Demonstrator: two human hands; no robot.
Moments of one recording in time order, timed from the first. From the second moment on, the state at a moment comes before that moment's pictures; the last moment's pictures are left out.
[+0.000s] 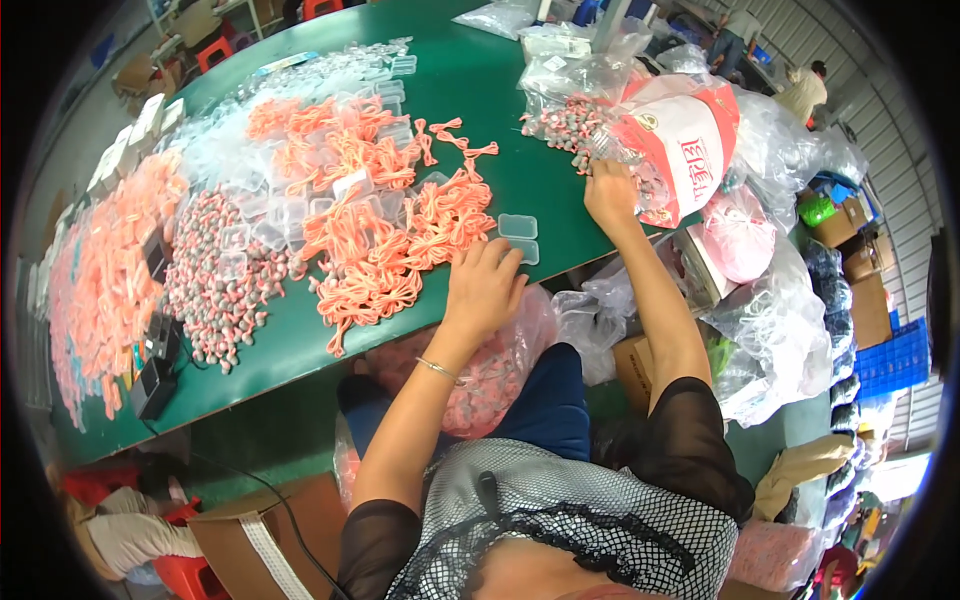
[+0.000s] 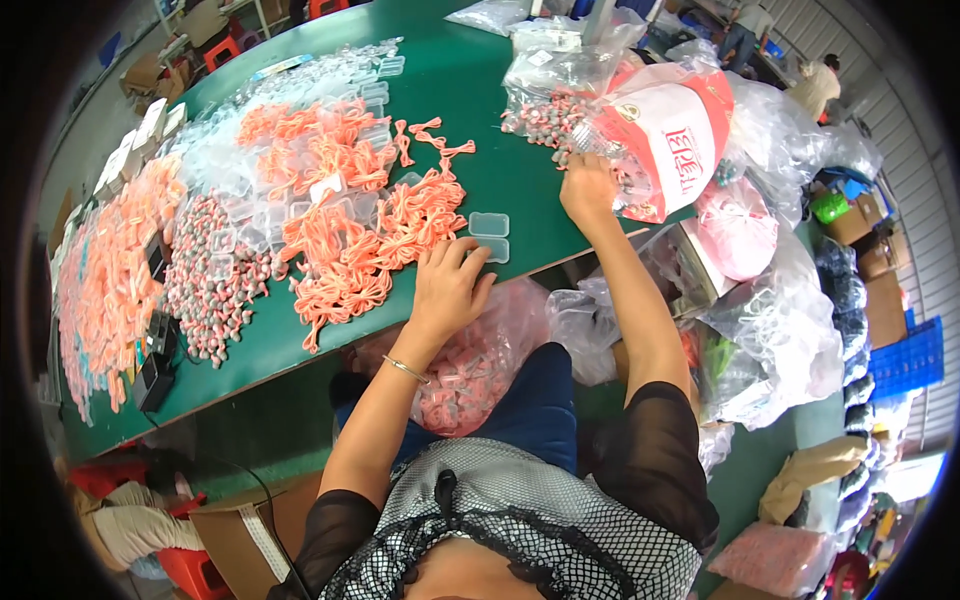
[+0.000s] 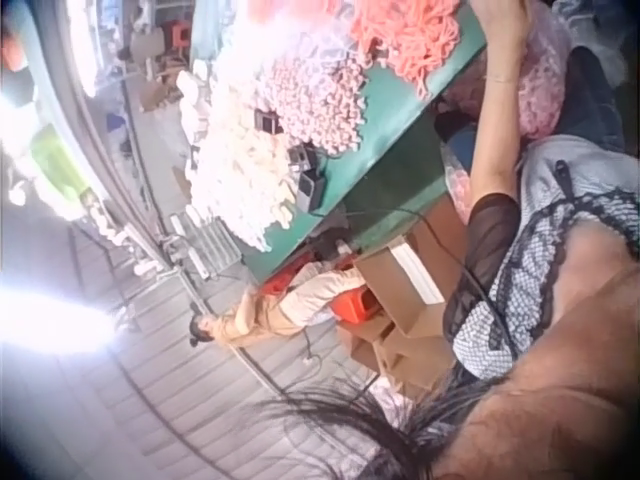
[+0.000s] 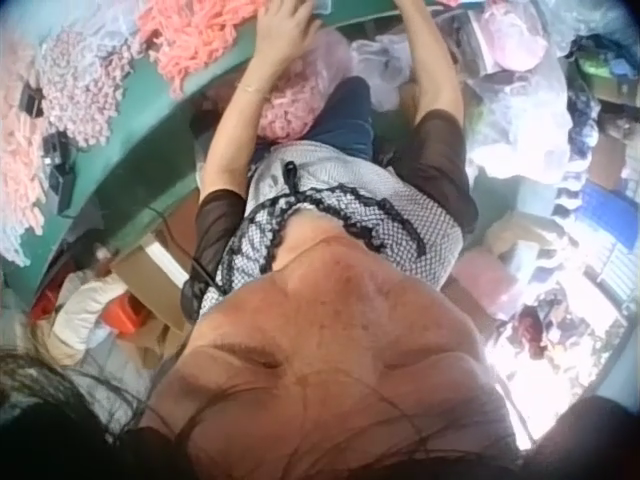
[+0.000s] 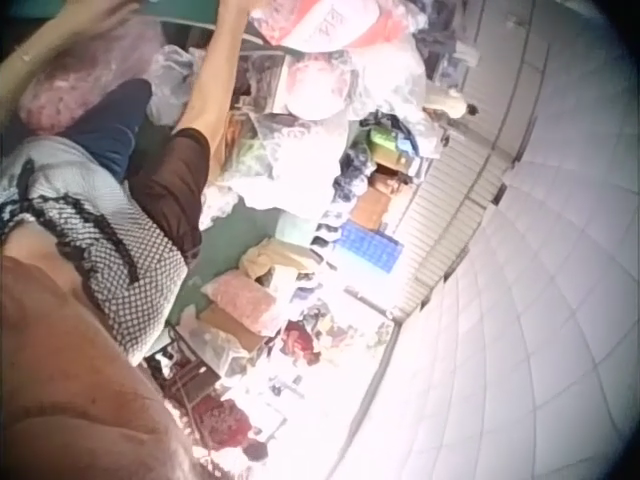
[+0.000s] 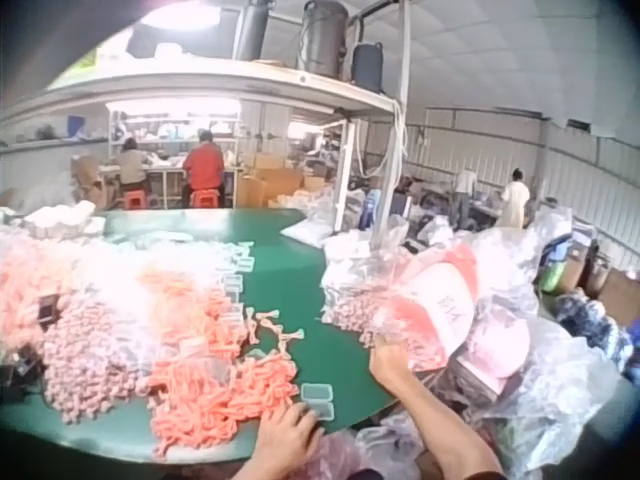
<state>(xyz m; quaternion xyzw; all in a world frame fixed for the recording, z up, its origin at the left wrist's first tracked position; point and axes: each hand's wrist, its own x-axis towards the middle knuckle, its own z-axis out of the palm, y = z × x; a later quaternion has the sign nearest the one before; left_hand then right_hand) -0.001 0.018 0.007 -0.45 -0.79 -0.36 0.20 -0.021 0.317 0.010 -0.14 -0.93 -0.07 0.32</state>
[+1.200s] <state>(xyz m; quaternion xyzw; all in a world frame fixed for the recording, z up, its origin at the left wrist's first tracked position) -0.003 0.020 0.005 -0.44 -0.79 -0.39 0.18 -0.073 0.364 0.034 -0.34 -0.92 -0.03 0.19</state>
